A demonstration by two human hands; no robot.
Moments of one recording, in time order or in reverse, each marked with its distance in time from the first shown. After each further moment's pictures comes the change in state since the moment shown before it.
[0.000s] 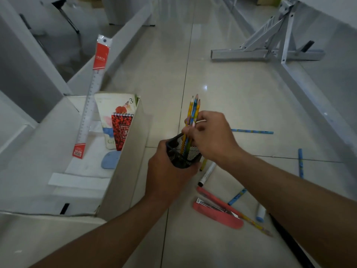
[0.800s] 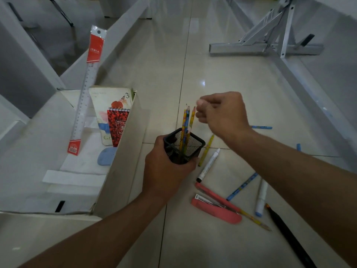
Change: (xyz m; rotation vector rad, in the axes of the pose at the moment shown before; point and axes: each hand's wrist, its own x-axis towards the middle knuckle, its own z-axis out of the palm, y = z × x) left_hand 0.002 -0.004 0.001 0.020 0.004 0.024; right_hand 0.026 -0.006 -0.022 0.016 0.196 -0.024
